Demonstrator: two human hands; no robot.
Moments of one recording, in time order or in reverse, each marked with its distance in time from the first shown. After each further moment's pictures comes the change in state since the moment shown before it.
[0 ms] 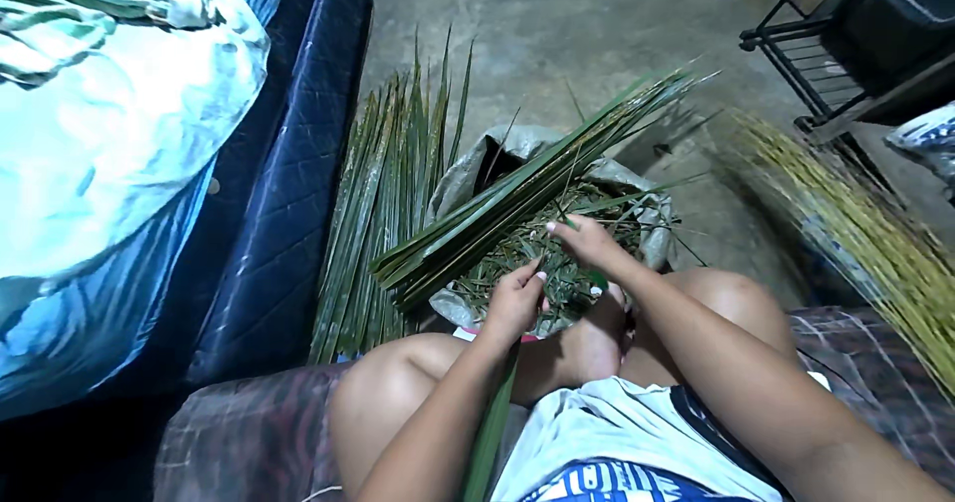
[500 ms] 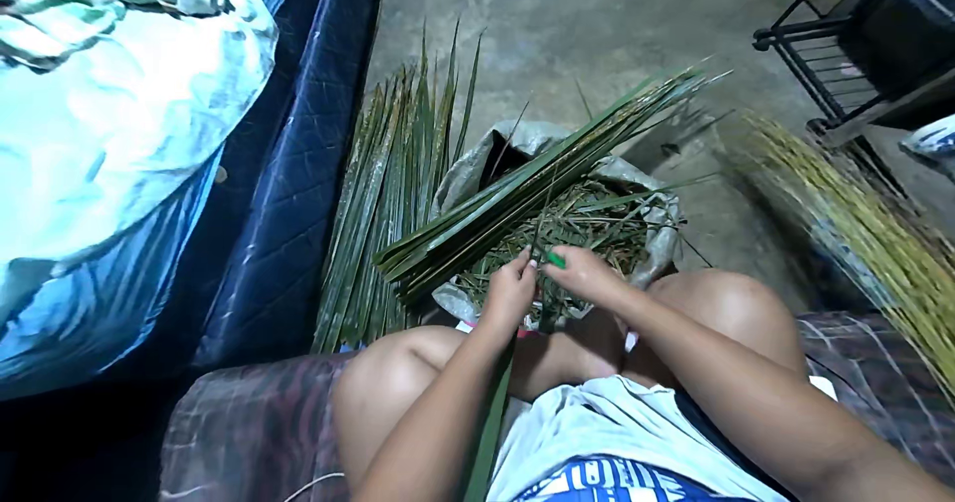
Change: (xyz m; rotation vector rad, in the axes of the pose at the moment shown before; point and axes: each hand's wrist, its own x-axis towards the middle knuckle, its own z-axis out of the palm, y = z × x) left_hand 0.015 -0.008 -0.010 0.380 0.138 -0.015; right_hand -0.030 -0.009 0.027 -0.417 -0.210 0.041
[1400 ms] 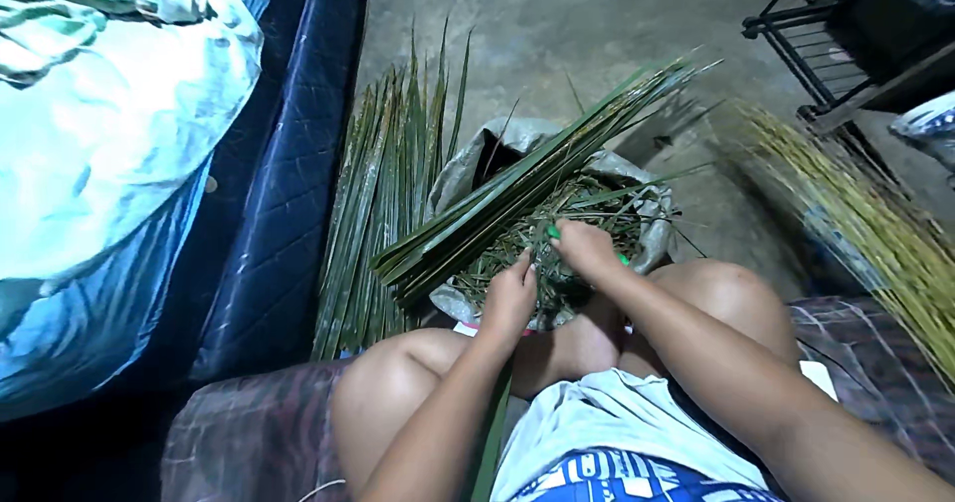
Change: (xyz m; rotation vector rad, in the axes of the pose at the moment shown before) left_hand -0.005 0.004 0.009 0.205 -0.005 0.034; right_hand 0.025 0.000 -0.013 -0.308 0.225 0.179
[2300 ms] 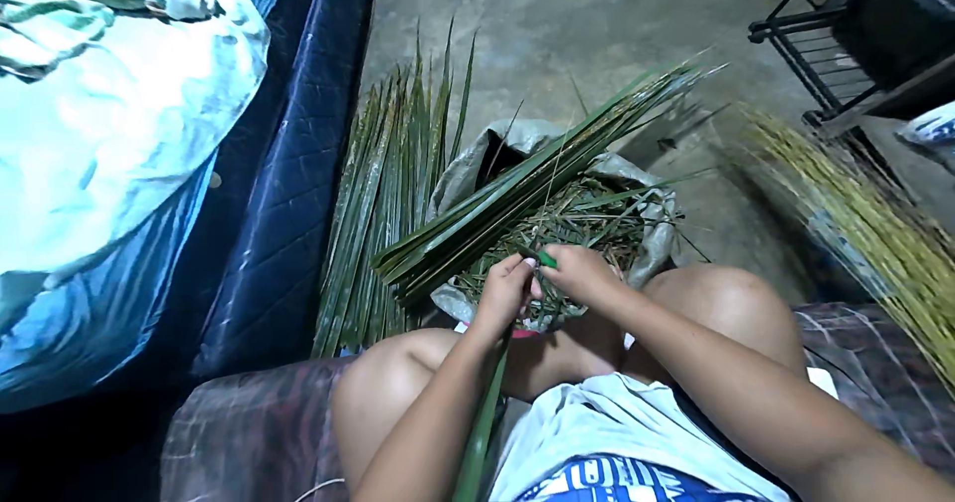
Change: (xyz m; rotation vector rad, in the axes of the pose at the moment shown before) left_hand -0.004 -0.004 -0.013 -0.756 -0.087 -0.002; right_hand -0.035 -0.007 -0.002 0.138 -0.140 -0.220
